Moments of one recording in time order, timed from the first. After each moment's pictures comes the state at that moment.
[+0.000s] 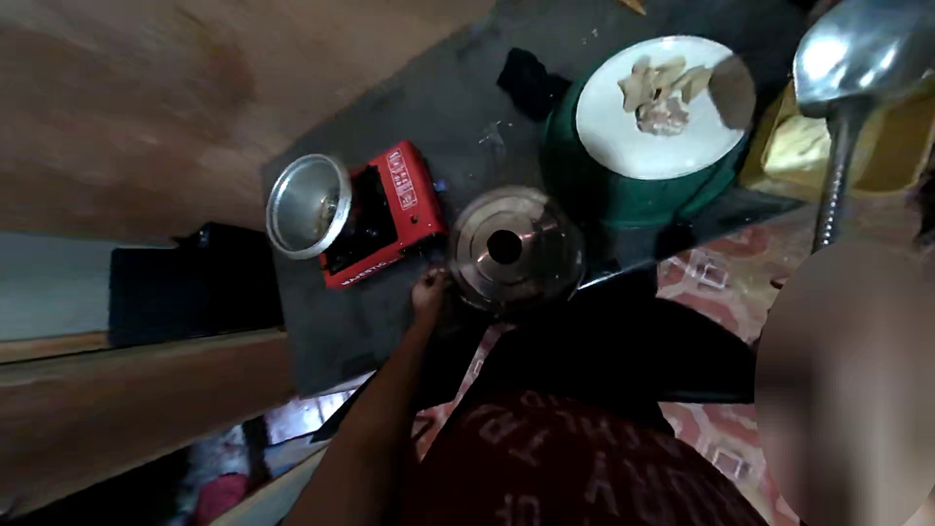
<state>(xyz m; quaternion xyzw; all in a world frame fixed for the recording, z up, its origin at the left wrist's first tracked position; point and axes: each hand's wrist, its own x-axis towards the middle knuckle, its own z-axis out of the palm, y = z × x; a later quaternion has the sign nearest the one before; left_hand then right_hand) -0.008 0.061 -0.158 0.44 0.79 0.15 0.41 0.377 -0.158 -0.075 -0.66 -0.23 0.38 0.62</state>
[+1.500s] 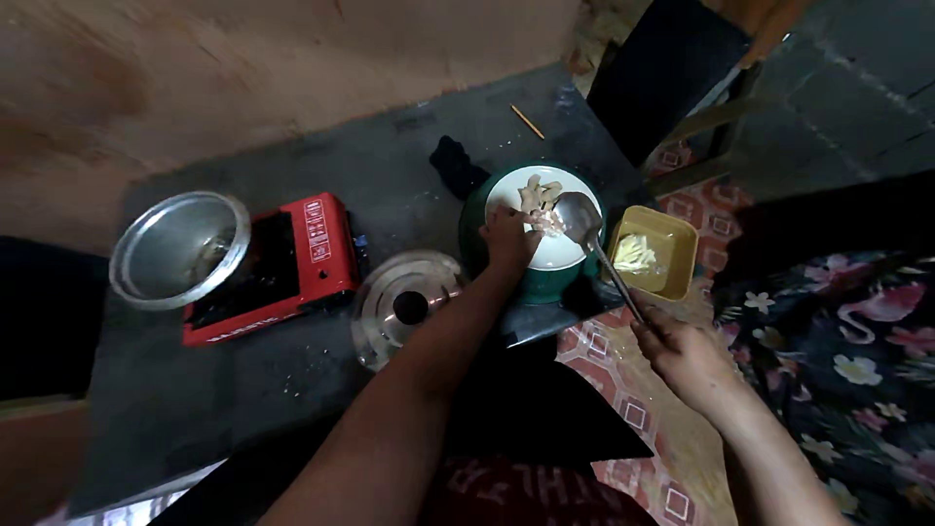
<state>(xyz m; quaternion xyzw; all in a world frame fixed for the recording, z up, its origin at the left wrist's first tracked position) 0.334 0.136 -0.100 0.77 0.53 0.18 0.30 0.479 -0.089 -0.005 -0.80 -0.47 0.34 0.15</state>
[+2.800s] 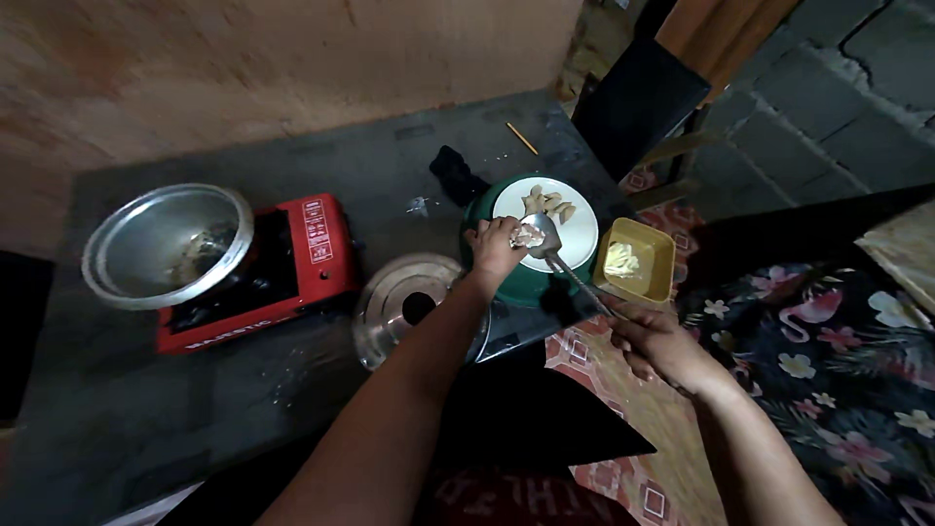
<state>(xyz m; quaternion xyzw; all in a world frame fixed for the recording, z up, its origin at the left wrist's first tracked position) 0.284 0.148 -0.111 0.80 0.49 0.16 0.30 0.435 -0.073 0.013 -0.72 -0.33 0.53 0.30</state>
